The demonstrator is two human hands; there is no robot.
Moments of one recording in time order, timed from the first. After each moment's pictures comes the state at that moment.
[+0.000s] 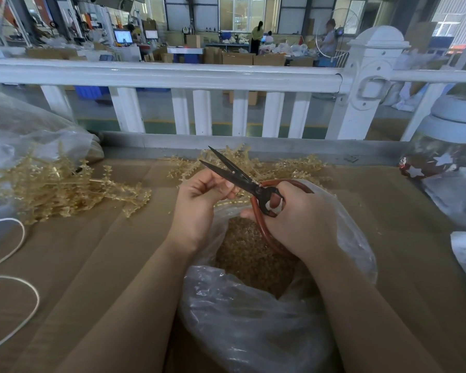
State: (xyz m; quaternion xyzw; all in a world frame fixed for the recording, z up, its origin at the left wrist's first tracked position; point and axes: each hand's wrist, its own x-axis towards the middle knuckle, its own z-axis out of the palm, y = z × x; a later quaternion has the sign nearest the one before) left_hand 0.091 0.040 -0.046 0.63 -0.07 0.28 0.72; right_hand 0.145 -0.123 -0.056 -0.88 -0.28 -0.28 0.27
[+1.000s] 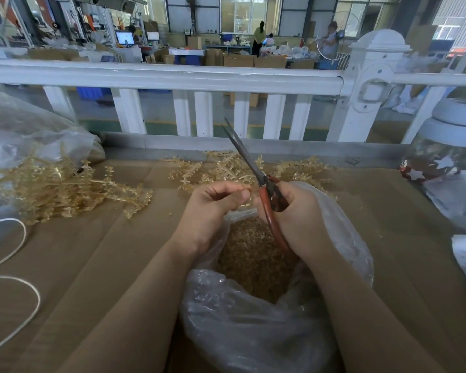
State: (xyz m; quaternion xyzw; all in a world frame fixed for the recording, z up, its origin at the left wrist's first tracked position) left_hand 0.091 0.035 -0.047 0.62 -0.04 0.17 0.76; right_hand 0.147 -0.114 -0.058 -0.81 -0.25 -0.10 0.52
